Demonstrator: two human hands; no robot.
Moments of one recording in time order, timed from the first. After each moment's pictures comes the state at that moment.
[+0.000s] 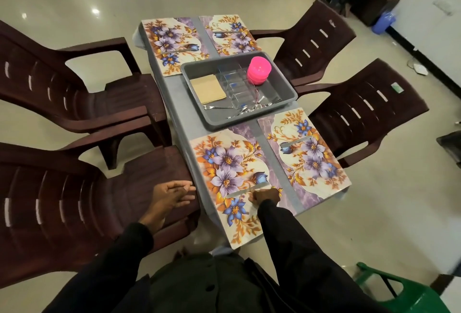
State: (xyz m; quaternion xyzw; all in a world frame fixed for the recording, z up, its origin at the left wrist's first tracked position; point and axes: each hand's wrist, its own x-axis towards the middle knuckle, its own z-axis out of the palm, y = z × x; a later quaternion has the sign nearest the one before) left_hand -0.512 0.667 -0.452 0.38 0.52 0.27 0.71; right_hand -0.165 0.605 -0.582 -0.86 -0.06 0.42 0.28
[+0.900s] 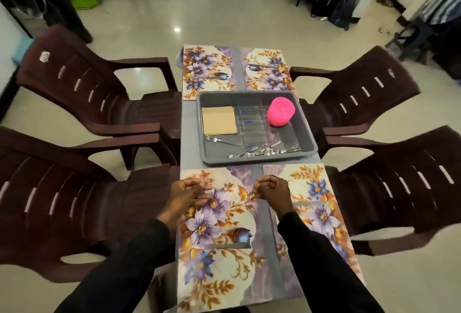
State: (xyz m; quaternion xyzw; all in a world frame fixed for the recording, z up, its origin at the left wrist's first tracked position) left_hand -0.328 0.748 -0.418 0.28 0.58 0.38 0.67; right_hand -0.050 0.766 -0.452 -0.69 -0.37 0.50 0.37
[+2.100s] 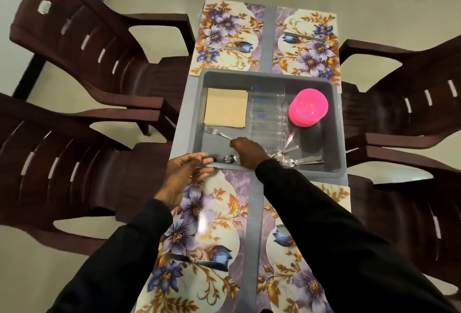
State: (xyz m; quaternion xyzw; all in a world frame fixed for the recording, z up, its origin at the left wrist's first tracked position) left_hand -0.251 0.864 -0.441 0.15 0.62 0.46 0.62; right_hand -0.063 0.998 -0.524 -0.42 -0.87 0.22 -0.10
